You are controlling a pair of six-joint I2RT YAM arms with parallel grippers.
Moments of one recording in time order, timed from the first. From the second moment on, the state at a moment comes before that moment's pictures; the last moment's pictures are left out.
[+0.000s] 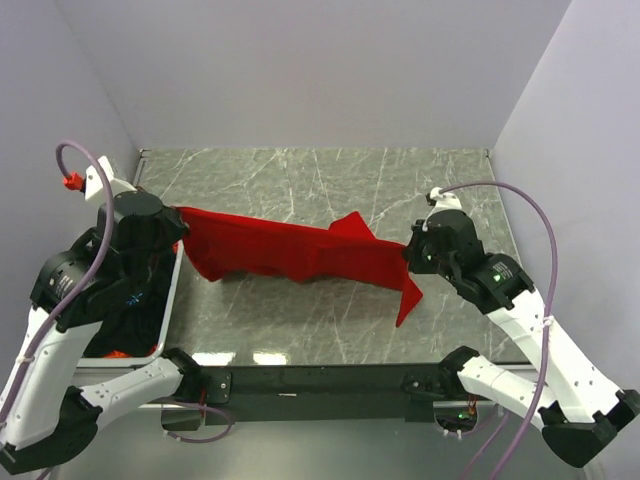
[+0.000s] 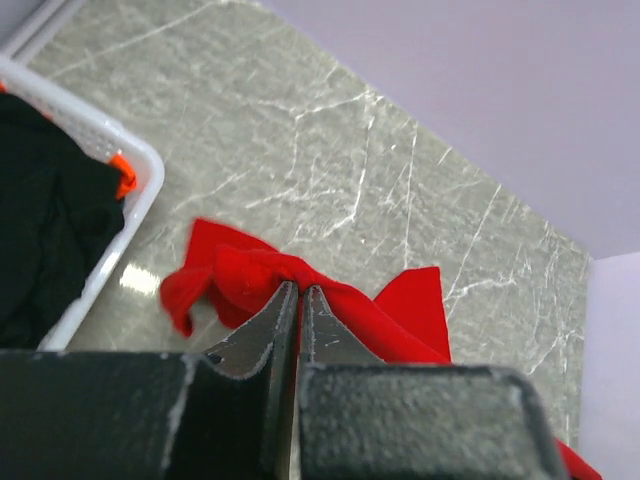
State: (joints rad) left arm -0.61 0.95 1.60 -1.18 -0.71 -0.93; right arm 0.57 0.89 1.07 -0.87 0.21 0.48
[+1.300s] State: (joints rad) left arm -0.40 1.58 1.14 -0.38 -0.01 -0.72; right arm 0.23 1.16 0.86 -0.57 -0.06 0.56
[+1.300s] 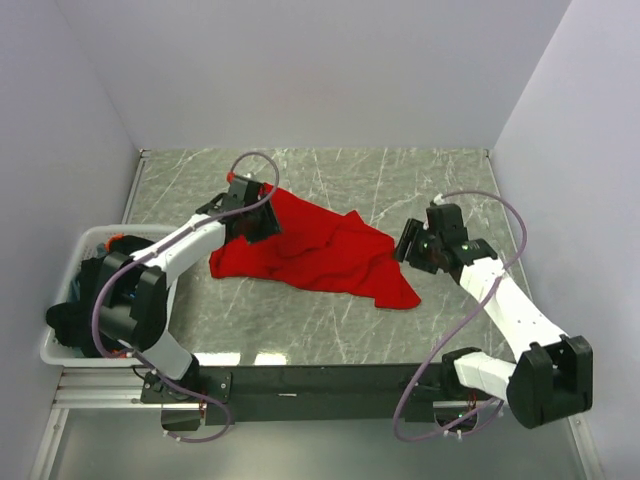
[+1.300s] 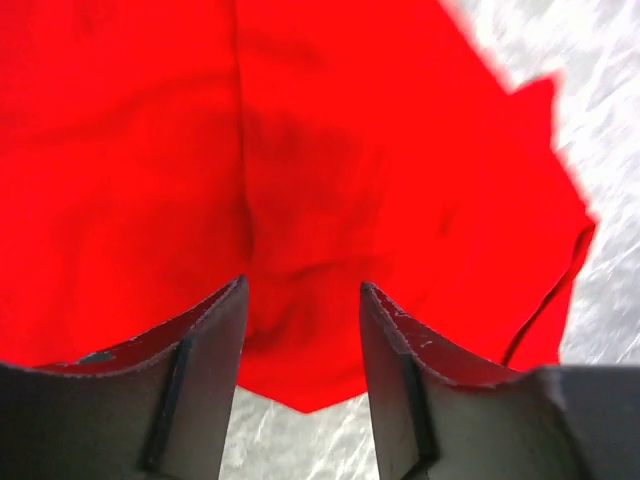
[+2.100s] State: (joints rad) left arm -0.42 1.80 1.09 -0.29 0.06 -0.81; right arm 0.23 1.04 0.70 -0.55 -0.13 0.59
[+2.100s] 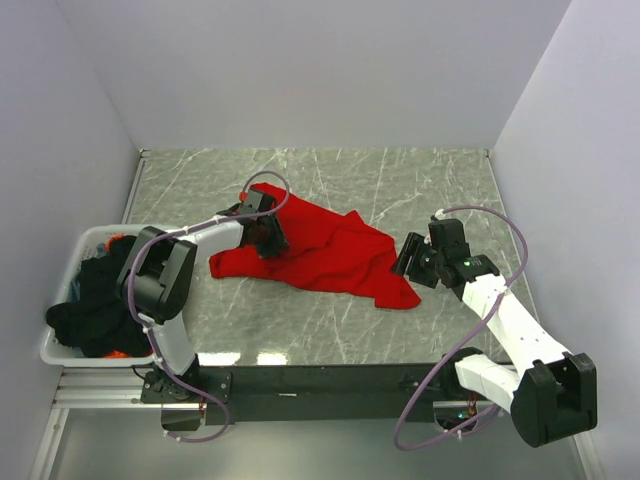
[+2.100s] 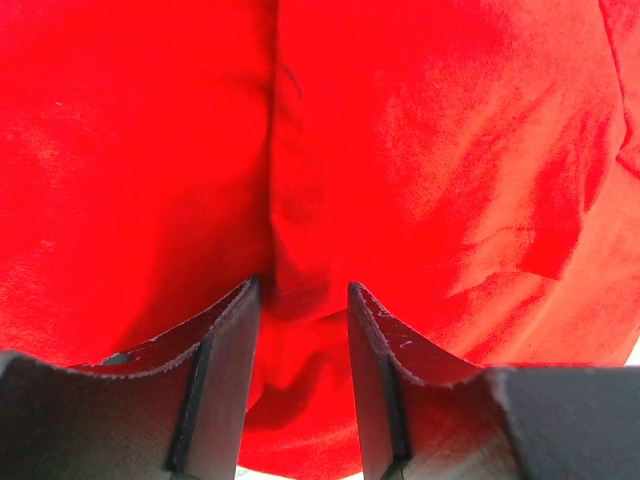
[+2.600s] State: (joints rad) left arm -0.44 1.82 1.11 -0.28 0.05 -0.84; right arm 0.23 1.03 0.70 -0.55 -0.13 0.59
